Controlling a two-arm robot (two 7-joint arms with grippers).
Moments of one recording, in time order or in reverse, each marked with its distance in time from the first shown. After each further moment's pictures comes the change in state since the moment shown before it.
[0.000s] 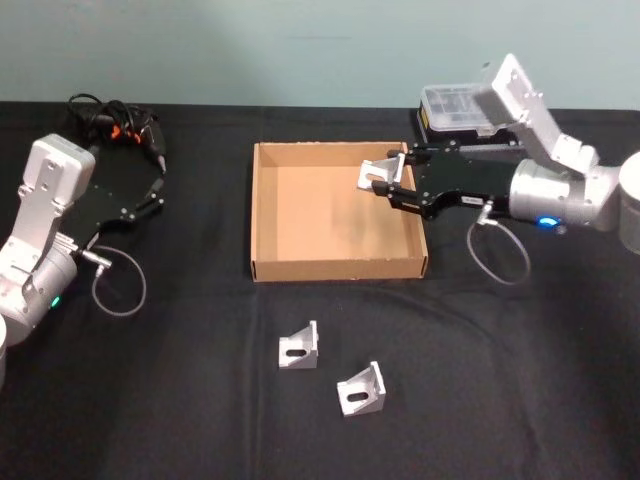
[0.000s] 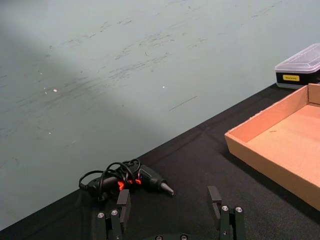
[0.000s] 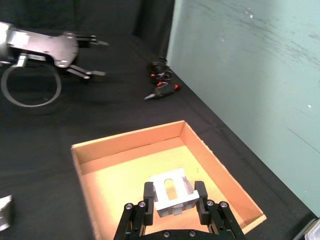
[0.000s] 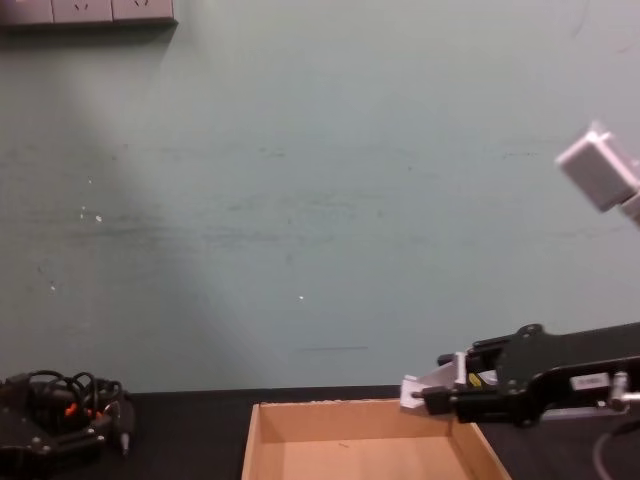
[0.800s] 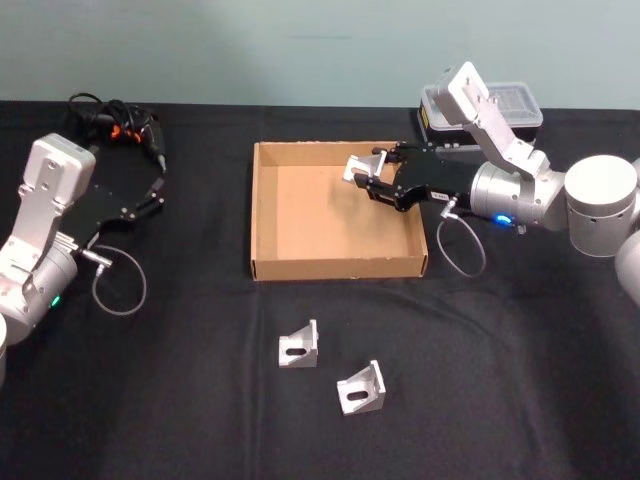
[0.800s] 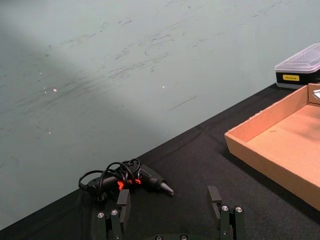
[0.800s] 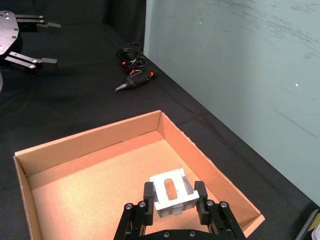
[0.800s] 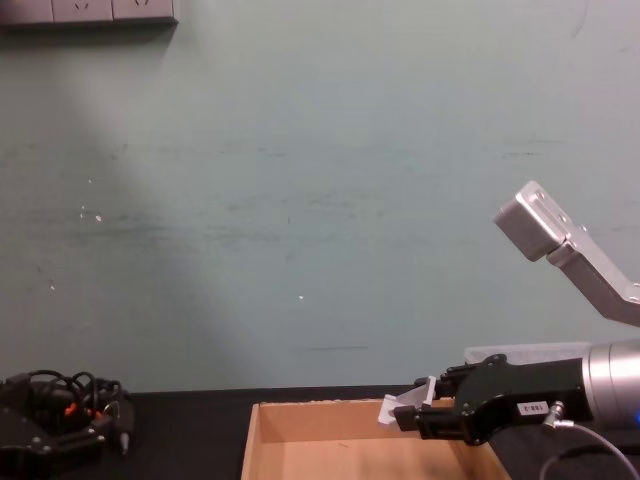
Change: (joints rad) left arm 0.000 0.000 0.000 0.000 0.000 0.000 0.000; right arm 0.070 -0.182 0.019 0.286 -0.080 -0.060 -0.056
